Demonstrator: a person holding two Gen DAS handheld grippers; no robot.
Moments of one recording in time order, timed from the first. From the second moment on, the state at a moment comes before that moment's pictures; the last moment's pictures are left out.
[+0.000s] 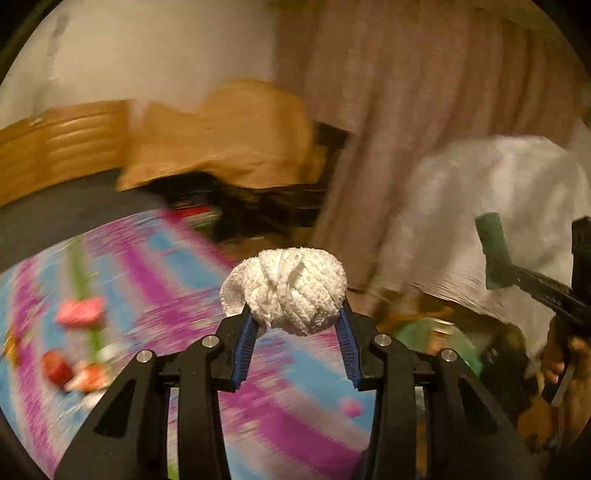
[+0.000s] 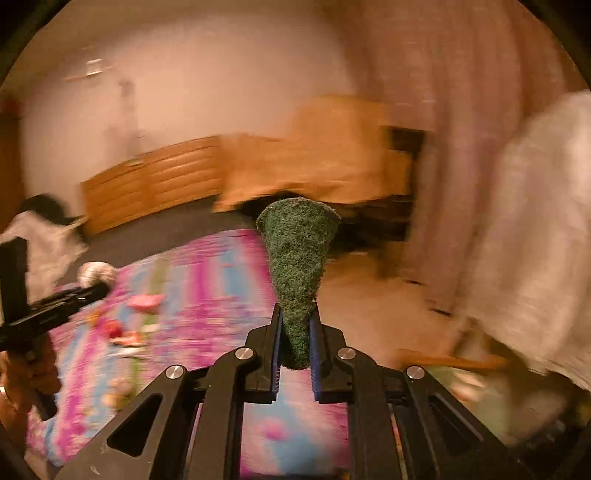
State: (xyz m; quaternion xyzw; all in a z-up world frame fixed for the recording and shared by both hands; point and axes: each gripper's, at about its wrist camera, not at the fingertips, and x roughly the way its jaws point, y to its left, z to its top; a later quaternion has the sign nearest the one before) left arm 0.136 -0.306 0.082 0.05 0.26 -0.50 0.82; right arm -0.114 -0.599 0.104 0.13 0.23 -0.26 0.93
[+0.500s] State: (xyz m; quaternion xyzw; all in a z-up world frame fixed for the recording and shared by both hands) left arm -0.003 -0.578 0.016 0.18 0.31 -0.63 0.69; right arm -0.265 -0.747 -0.004 0.23 0.32 -0.42 0.82
